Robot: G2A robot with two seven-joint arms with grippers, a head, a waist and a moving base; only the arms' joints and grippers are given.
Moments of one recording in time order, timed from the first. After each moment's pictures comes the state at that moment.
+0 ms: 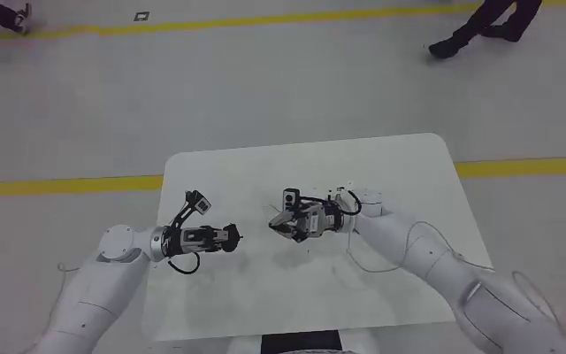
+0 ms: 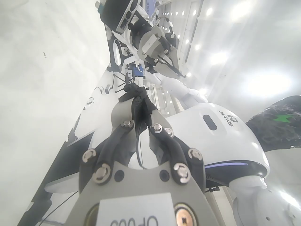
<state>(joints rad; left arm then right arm) 1.36 -0.88 -1.20 -1.36 -0.77 -0.34 -1.39 -0.83 -1.22 0.44 -1.06 1.36 0.34 1.39</state>
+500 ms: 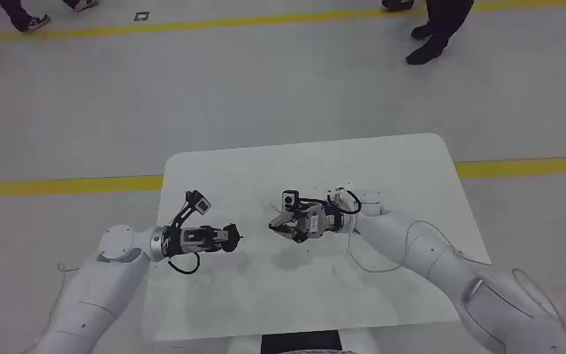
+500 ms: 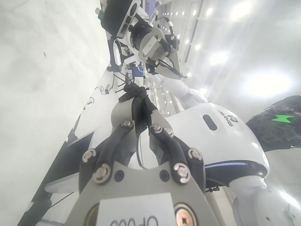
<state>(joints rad) 1.36 -0.88 -1.20 -1.36 -0.77 -0.34 -1.39 -0.82 -1.21 0.41 -1.06 1.40 0.34 1.39</state>
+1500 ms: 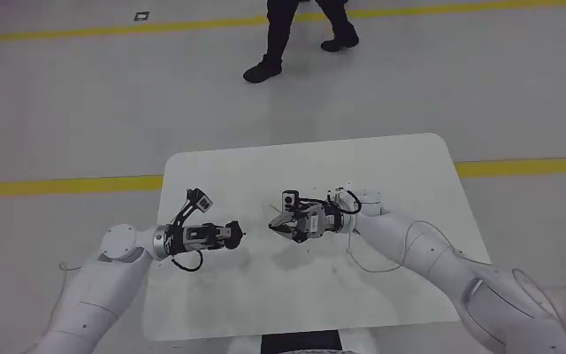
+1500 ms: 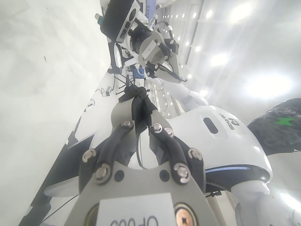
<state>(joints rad) 1.36 -0.89 -1.20 -1.39 -0.76 -0.33 -1.34 -0.82 -1.21 0.41 -1.06 1.40 0.34 1.39</state>
